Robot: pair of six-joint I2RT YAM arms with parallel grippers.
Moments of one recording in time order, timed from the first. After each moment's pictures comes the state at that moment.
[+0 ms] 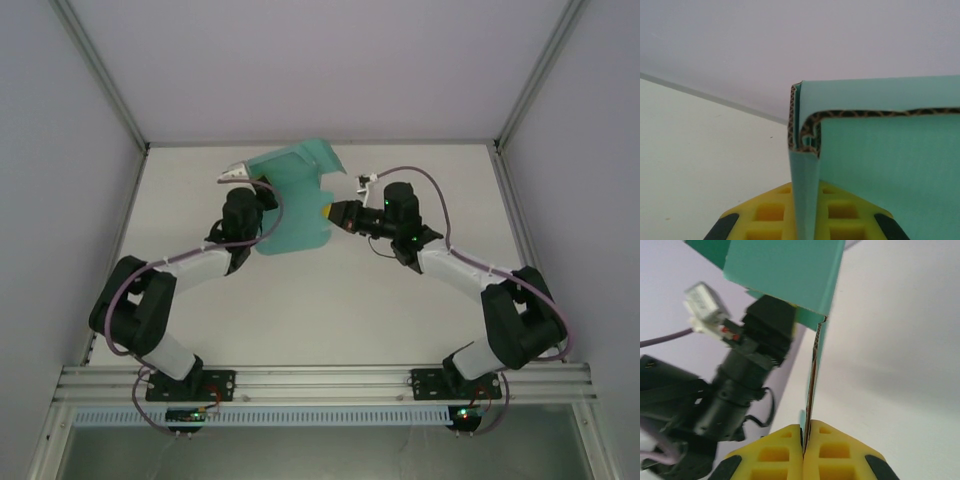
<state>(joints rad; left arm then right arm) -0.49 1.57 0.81 0.63 -0.35 -0.55 0.50 1.47 0.86 0.41 -0.63 0.92</state>
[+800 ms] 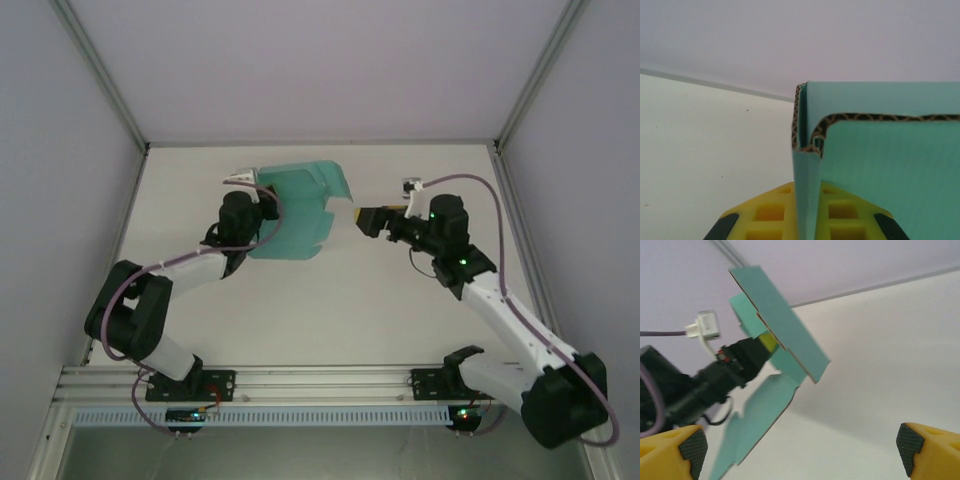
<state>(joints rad) -0.47 1.53 0.76 0.56 -0.15 -0.43 0.36 1.02 0.77 -0.02 -0.40 0.49</state>
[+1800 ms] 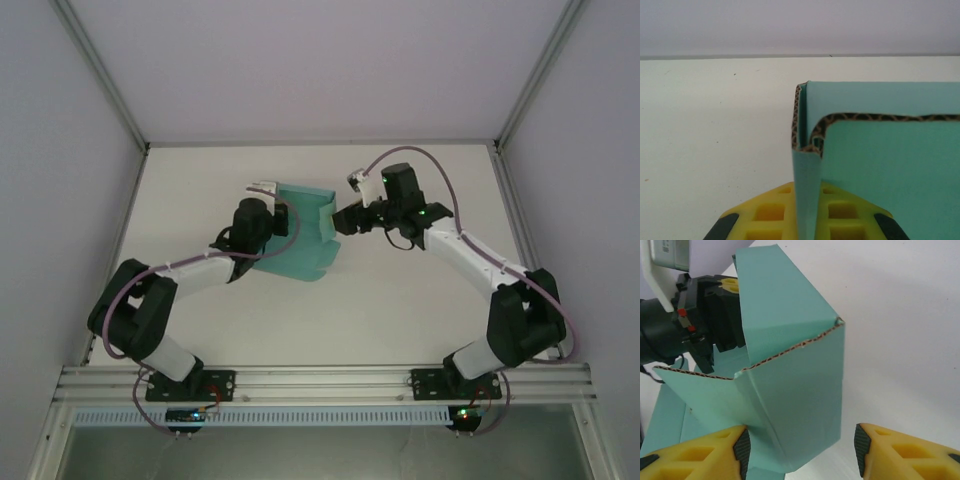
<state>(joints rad) -0.55 1.55 0.77 0.43 -0.18 -0.27 0.47 1.49 1.13 -0.28 -0.50 0.07</state>
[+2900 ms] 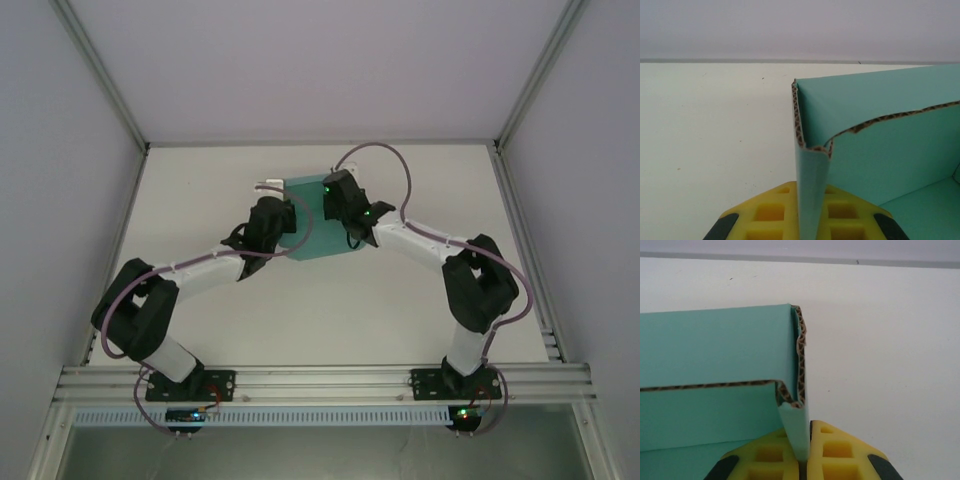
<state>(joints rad) -0.65 1.55 0.86 0.29 -0.43 -0.33 0.67 1.77 1.28 -0.18 0.38 0.37</state>
